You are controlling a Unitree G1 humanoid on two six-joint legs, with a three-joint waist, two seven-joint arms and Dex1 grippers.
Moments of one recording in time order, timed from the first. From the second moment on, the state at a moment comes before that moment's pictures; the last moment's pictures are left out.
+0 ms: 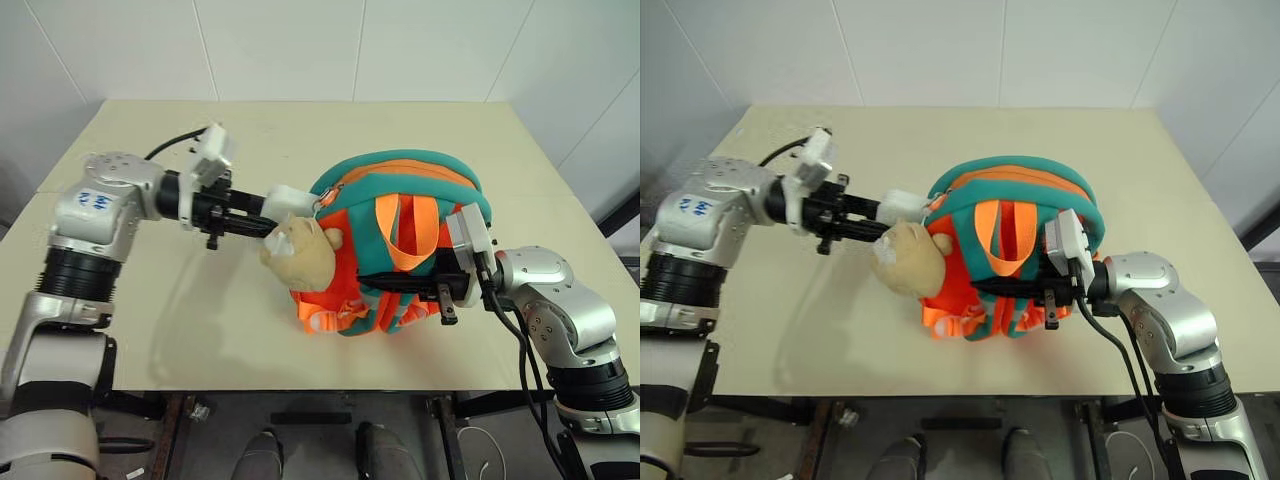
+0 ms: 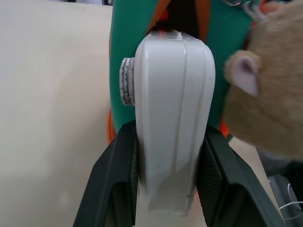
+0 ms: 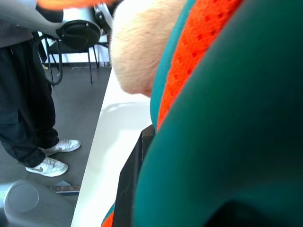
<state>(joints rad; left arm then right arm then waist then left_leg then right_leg) -1.05 0.72 -0.20 0.32 -0.44 0.53 -1.35 -0.52 -0.63 0.02 -0.27 0.65 0.45 1.20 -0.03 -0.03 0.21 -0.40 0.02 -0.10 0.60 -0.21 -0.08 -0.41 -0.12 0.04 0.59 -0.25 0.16</state>
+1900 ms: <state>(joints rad) -0.86 0.73 0.03 -0.18 -0.76 1.09 -1.07 -0.47 -0.58 0.00 -0.28 0.67 0.44 1.15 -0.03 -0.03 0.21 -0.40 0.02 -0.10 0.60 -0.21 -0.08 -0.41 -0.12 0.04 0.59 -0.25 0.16</state>
